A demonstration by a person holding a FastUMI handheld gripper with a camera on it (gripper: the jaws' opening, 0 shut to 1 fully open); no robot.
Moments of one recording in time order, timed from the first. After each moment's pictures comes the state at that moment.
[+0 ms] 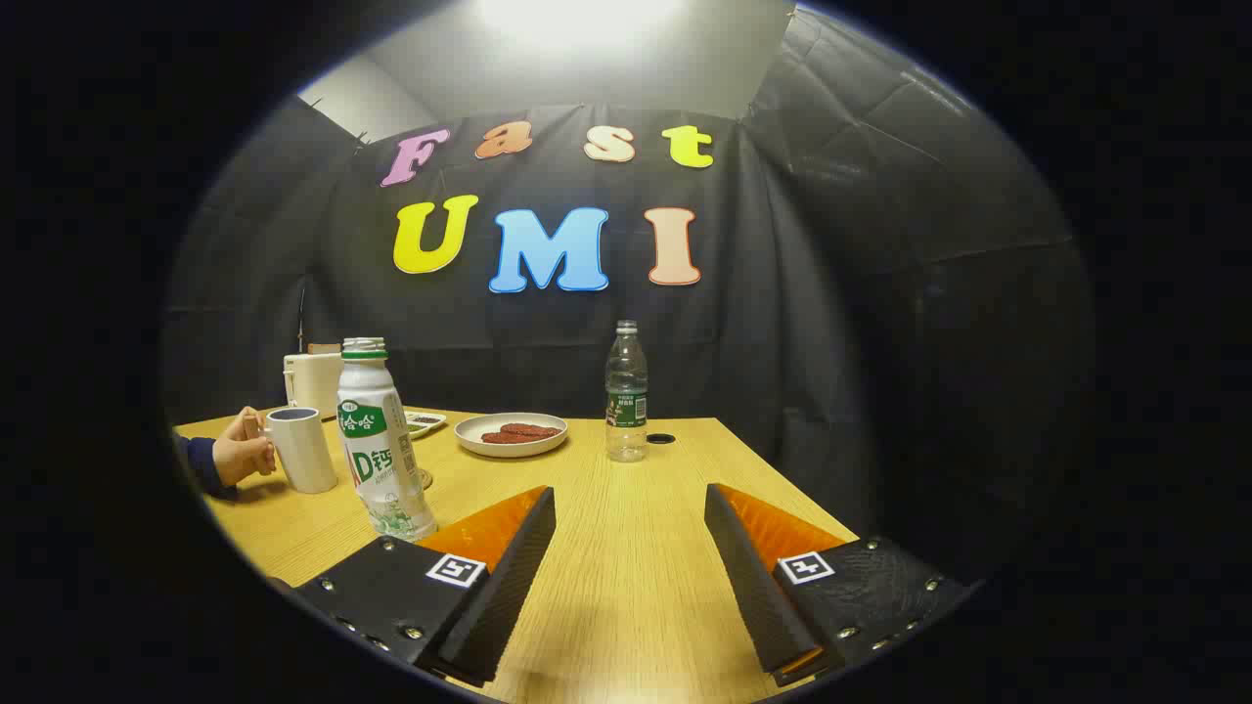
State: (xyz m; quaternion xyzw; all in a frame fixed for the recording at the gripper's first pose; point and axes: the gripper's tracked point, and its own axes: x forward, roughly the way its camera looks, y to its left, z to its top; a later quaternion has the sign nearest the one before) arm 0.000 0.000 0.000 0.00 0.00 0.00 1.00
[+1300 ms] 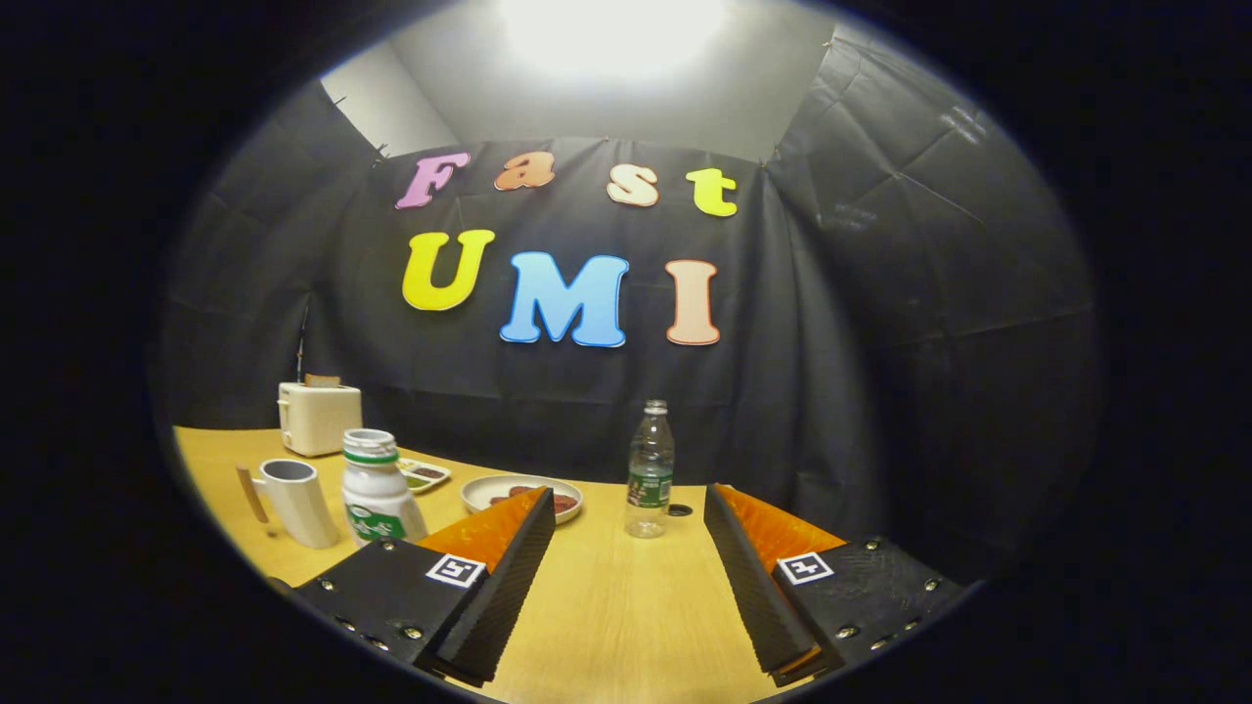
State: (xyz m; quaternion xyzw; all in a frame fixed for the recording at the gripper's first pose) arm 0.029 0.057 0.085 -0.01 -0.07 0.02 1.00
